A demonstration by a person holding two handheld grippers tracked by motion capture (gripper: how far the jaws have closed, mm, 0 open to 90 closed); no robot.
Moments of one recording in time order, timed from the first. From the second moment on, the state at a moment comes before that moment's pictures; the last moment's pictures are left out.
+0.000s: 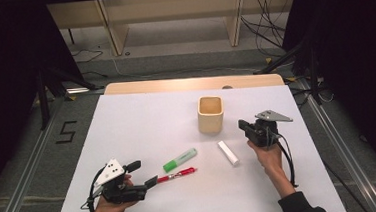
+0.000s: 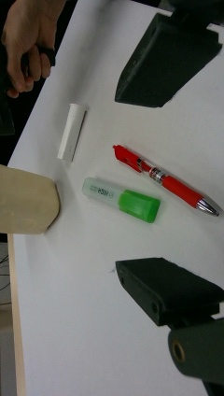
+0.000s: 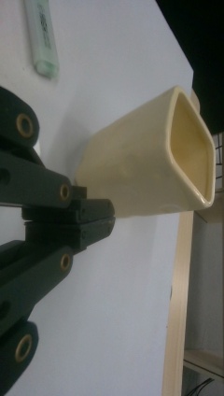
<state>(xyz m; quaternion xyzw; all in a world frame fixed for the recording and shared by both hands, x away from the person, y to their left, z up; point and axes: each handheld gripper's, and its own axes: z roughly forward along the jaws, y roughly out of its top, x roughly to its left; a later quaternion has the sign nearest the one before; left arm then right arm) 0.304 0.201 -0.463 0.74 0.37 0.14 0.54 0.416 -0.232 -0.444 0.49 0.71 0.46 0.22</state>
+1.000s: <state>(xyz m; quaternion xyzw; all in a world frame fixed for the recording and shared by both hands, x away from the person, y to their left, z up) 0.305 0.201 -0.463 0.75 0.36 0.13 0.54 0.485 -0.194 -0.469 0.54 0.72 0.39 0.19</state>
